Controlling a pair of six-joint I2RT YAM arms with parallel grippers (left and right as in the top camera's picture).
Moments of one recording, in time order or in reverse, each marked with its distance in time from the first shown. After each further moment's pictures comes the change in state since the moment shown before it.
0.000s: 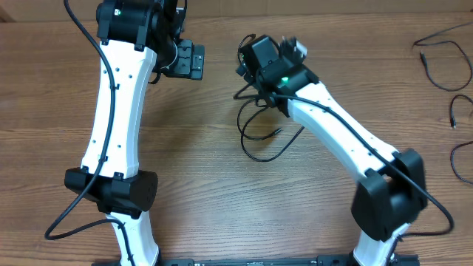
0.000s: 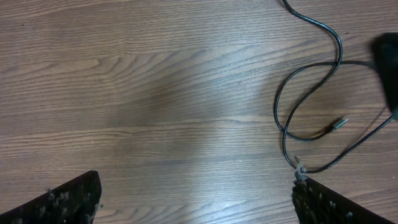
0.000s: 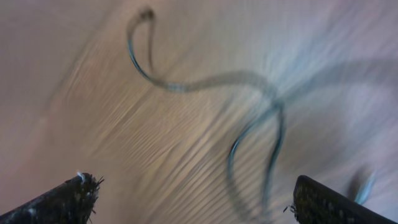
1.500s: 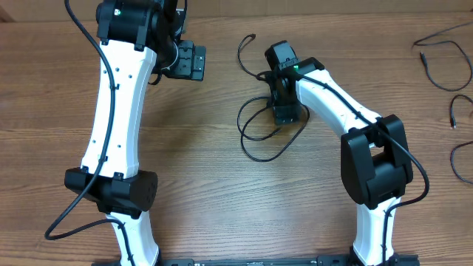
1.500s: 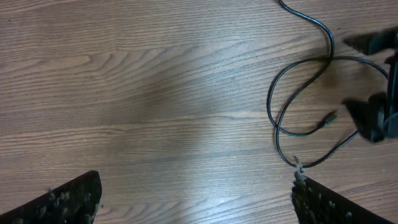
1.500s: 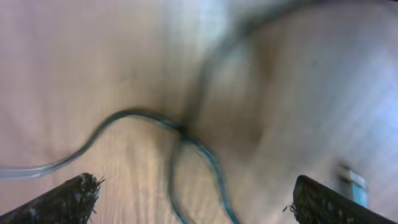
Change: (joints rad) left arm 0.000 0.000 0.000 -0.009 0.027 0.000; right arm -0.168 0.192 -0.003 -0.056 -0.219 0.347
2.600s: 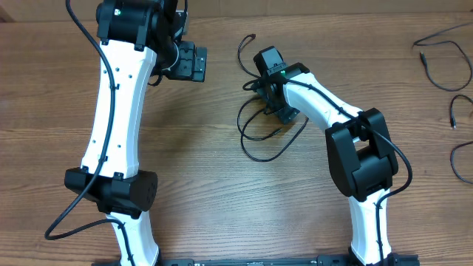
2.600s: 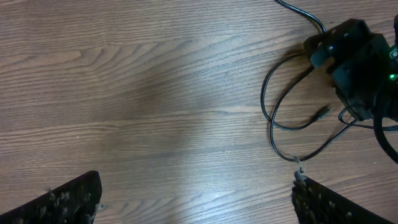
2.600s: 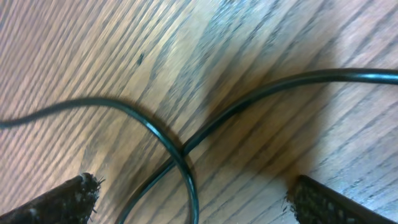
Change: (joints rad) left arm 0.000 0.000 0.000 -0.015 0.027 0.000; right arm 0.044 0.098 0.023 0.031 0.090 -0.403
